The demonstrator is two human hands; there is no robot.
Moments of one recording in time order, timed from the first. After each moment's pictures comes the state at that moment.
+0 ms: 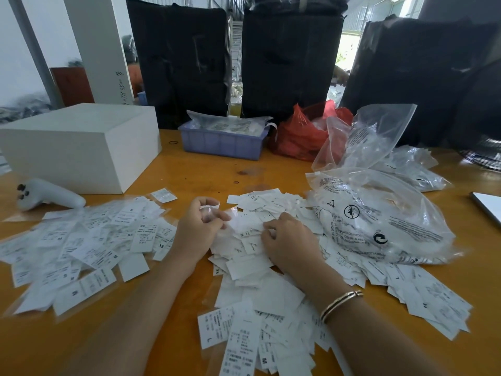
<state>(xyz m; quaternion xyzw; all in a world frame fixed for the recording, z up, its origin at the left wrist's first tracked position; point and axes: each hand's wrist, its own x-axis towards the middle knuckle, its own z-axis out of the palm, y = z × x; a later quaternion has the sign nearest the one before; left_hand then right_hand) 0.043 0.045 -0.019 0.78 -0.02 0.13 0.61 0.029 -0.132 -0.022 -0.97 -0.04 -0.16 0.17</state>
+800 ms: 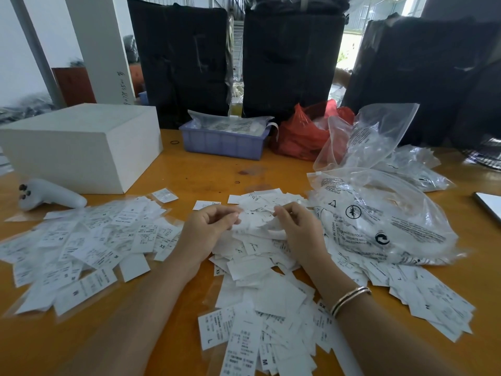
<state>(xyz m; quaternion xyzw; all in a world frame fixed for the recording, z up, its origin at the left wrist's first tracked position) 0.035 0.038 -0.014 0.76 -0.06 0.08 0.64 0.036 -0.144 -0.018 -0.84 -0.01 -0.17 0.52</state>
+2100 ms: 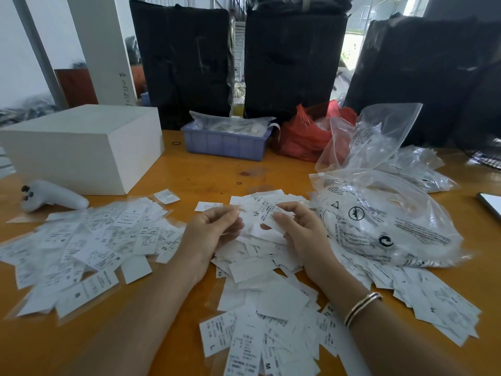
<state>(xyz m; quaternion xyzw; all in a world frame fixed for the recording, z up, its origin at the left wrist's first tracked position) 0.036 0.034 -0.014 0.62 0.02 0.01 0.78 0.016 -0.143 -0.005 -0.69 -0.07 -0.09 0.71</state>
